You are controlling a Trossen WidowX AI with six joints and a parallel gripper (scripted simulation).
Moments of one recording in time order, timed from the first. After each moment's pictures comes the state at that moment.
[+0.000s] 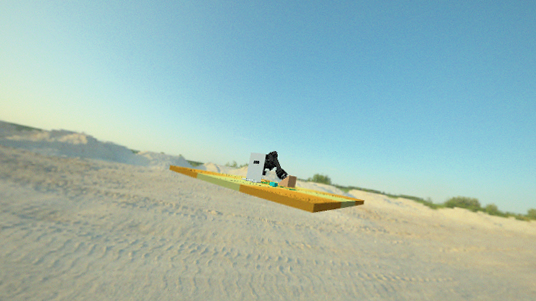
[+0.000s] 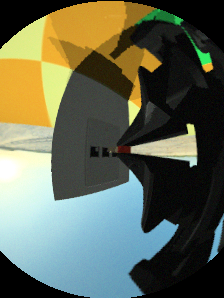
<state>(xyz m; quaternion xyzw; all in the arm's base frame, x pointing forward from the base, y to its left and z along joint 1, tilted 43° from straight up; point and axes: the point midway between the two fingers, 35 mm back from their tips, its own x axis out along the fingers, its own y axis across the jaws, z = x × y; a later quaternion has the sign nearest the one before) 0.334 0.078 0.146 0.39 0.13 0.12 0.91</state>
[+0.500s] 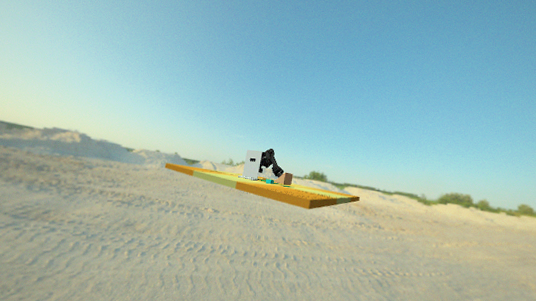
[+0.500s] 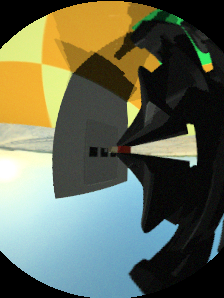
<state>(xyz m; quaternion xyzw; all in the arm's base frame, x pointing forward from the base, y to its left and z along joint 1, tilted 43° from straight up) 0.328 0.077 0.146 0.39 0.13 0.12 0.91</state>
